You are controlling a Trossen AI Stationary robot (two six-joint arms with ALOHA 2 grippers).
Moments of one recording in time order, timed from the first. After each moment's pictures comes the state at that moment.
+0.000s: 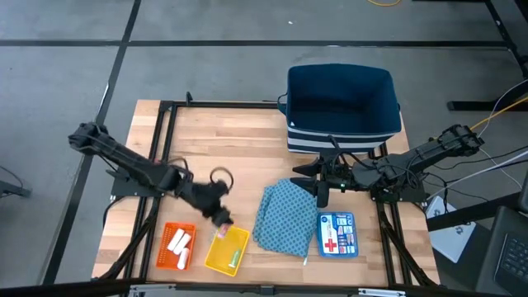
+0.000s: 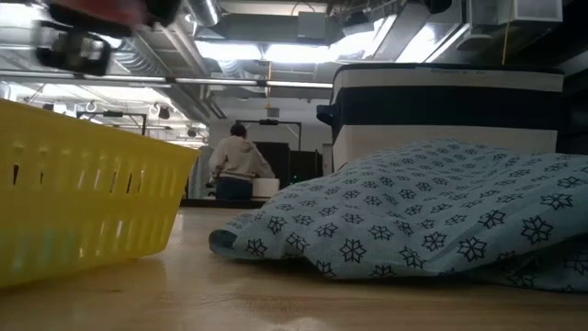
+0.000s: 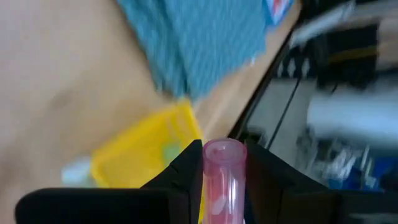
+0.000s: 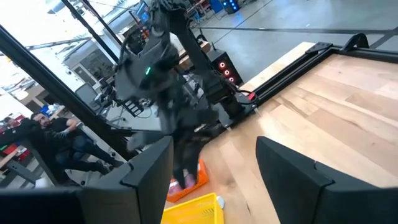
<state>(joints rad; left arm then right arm) -0.43 1.20 0.85 -0.28 0.07 -1.33 0.41 1.16 0.92 0.09 0.50 0.70</state>
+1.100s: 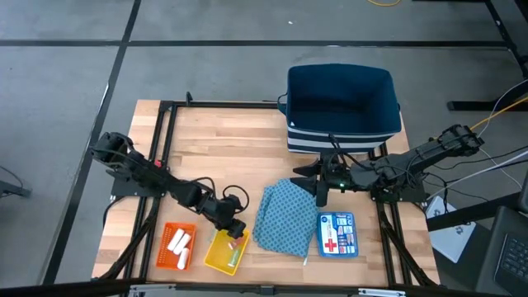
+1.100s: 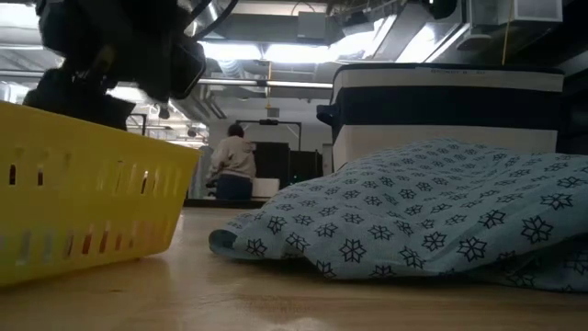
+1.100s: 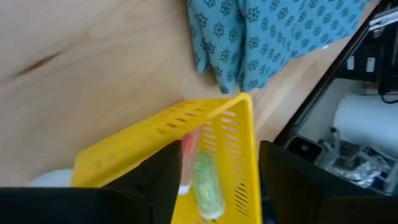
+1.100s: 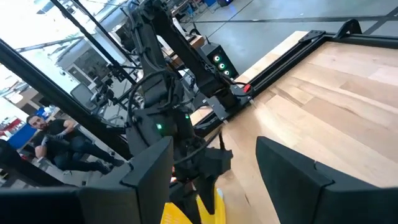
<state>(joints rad) -0.46 1.52 0.85 -0.10 0.12 -1.46 0.41 1.16 0.92 0.05 0.51 0.76</state>
